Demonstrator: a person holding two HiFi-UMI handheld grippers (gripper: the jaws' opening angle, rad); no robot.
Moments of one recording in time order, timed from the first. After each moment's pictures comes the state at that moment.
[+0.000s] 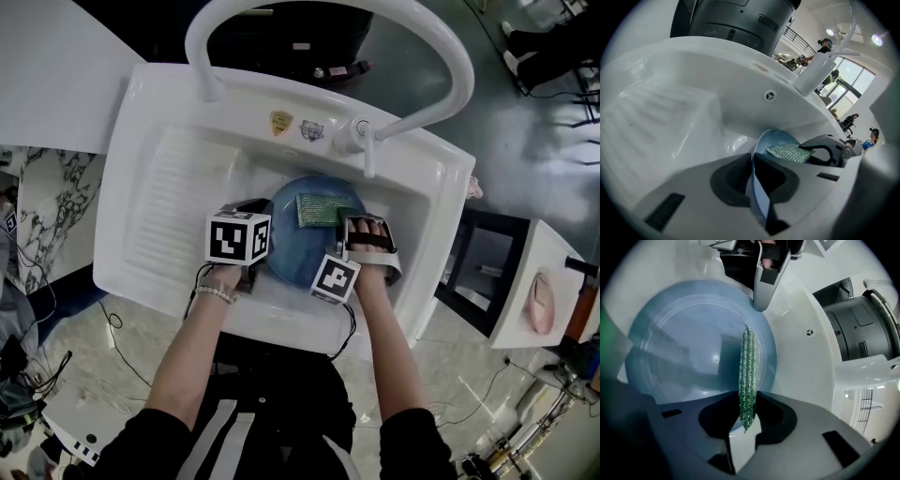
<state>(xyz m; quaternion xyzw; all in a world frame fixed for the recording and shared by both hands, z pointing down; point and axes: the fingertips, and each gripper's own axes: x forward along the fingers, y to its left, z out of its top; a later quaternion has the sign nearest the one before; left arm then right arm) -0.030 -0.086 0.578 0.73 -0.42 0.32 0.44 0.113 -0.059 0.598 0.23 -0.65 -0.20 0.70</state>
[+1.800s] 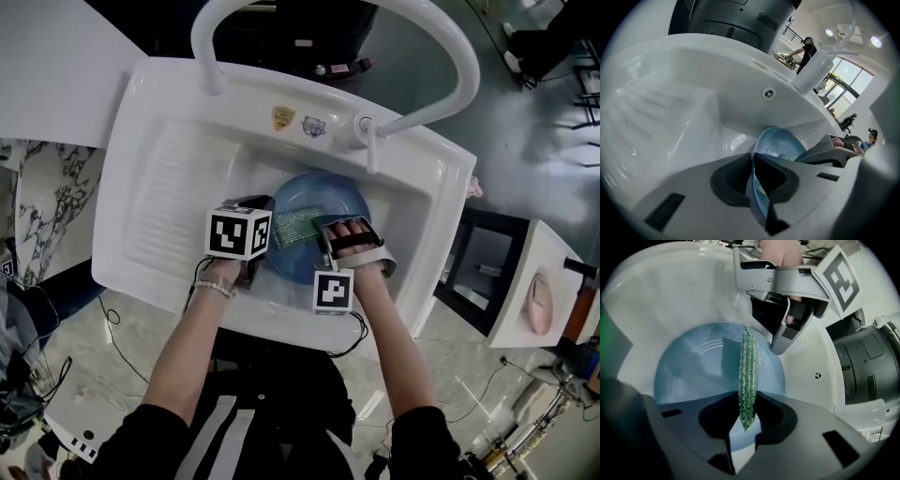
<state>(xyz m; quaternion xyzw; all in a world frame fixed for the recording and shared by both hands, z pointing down) -0.027 -0.084 0.581 0.73 -0.41 0.32 0.44 0.056 -0.027 0.584 0.10 -0.72 -0.27 0.63</state>
